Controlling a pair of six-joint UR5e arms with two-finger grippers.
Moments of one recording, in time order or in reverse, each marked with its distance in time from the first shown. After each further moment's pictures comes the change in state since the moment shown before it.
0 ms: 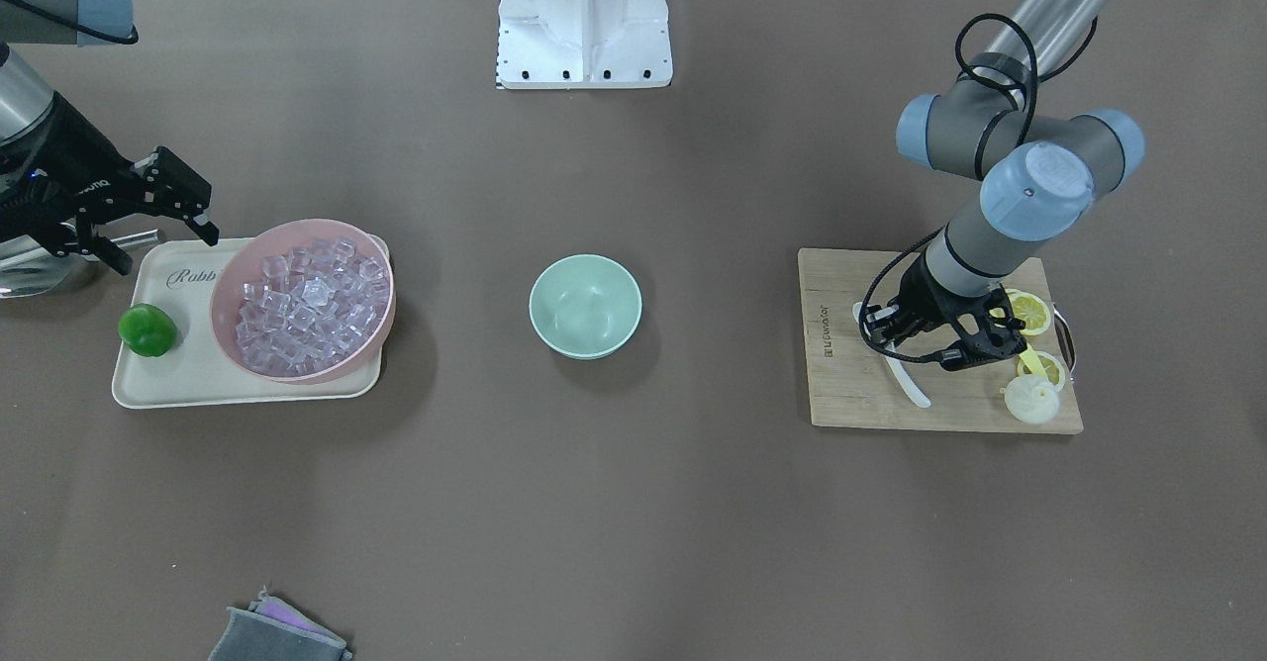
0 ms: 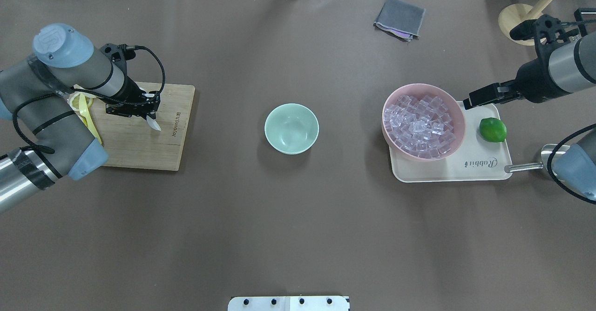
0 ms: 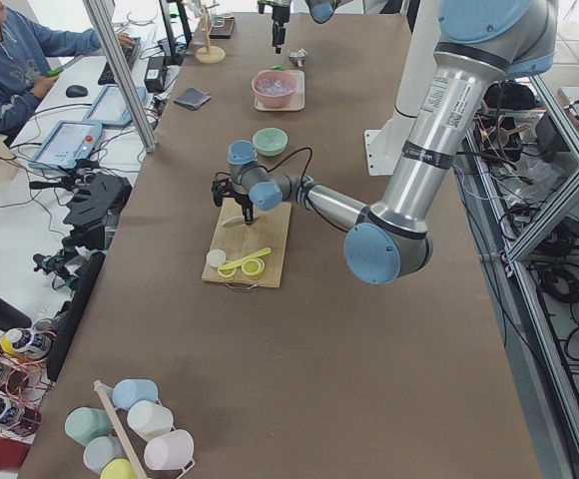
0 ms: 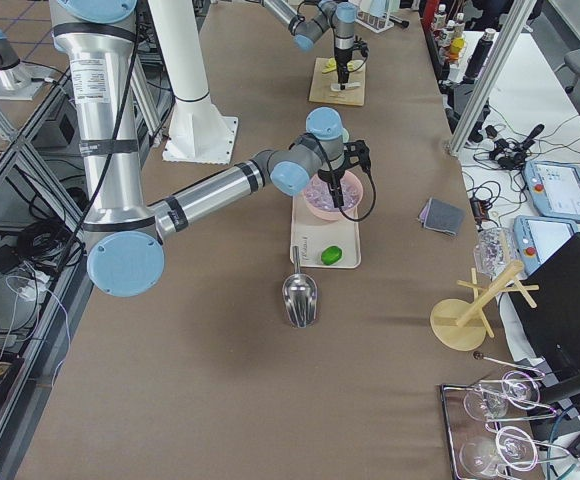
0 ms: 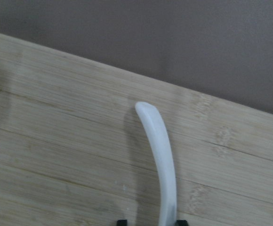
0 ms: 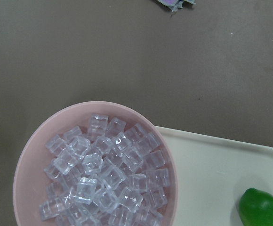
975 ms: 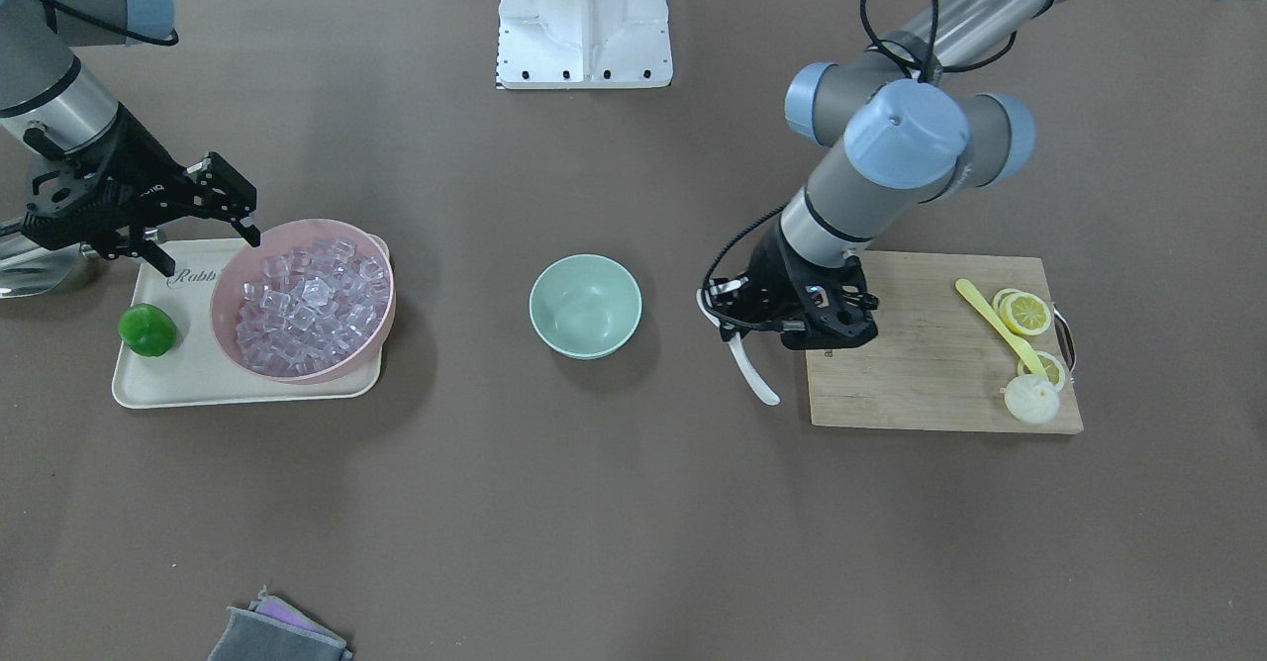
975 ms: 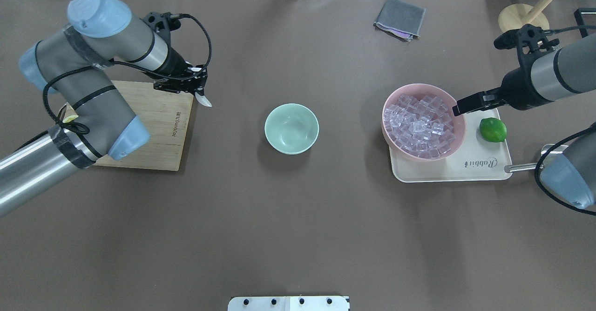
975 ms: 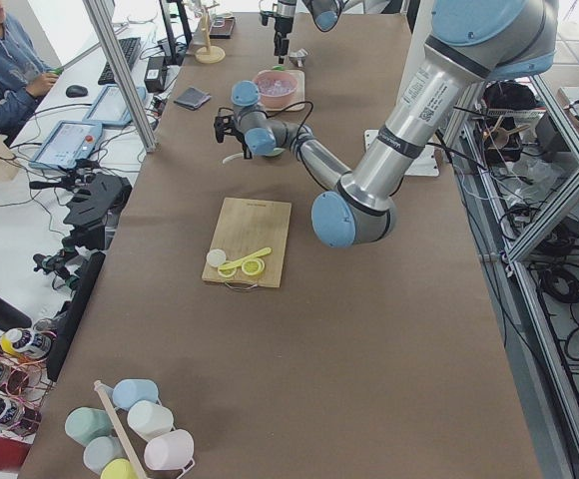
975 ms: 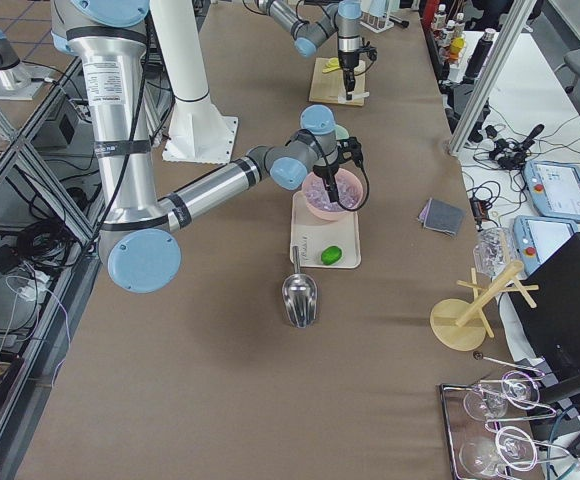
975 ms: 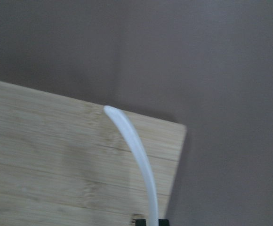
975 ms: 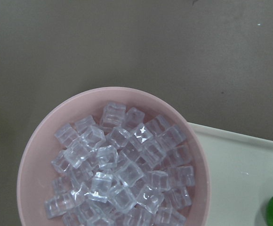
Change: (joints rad) left arm 0.087 -0.279 -0.012 -0.010 0.019 -0.146; right arm -0.094 0.019 -0.004 0.000 -0.078 0.006
